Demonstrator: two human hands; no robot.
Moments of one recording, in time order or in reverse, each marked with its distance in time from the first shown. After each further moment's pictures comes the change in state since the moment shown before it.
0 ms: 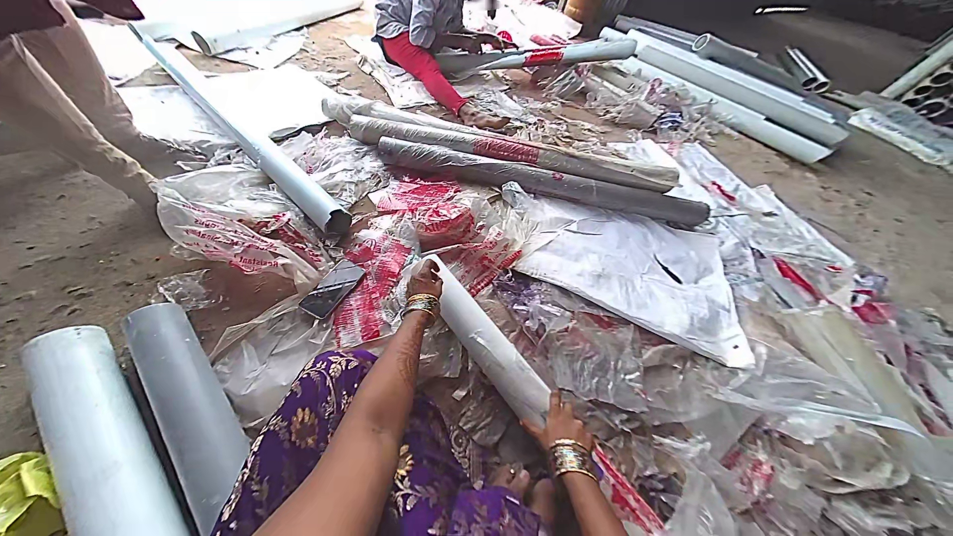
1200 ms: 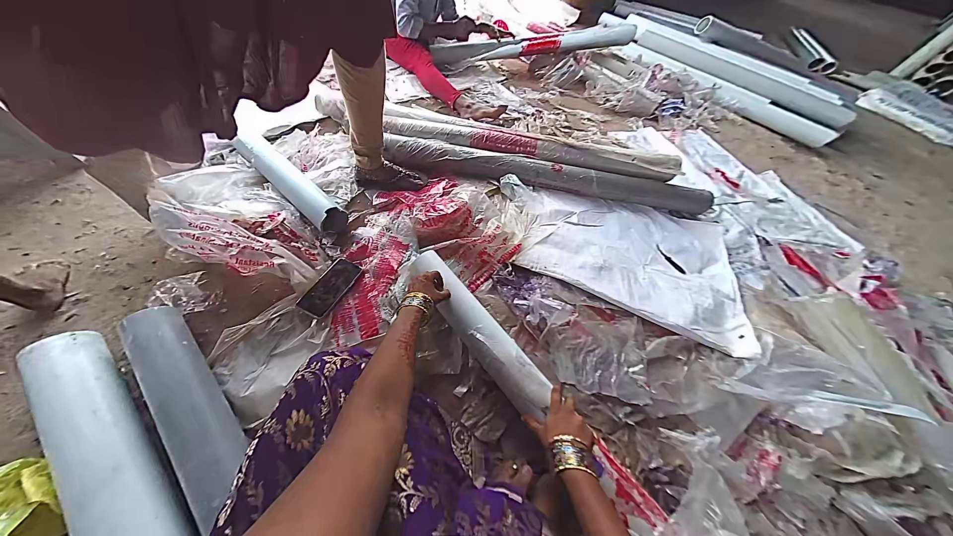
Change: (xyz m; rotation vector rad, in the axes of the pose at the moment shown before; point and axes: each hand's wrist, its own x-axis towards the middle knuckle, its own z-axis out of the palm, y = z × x) left_hand 0.024 -0.022 0.017 0.188 -0.254 0.139; right_hand 0.004 -0.004 0.005 -0.015 -0.014 0.030
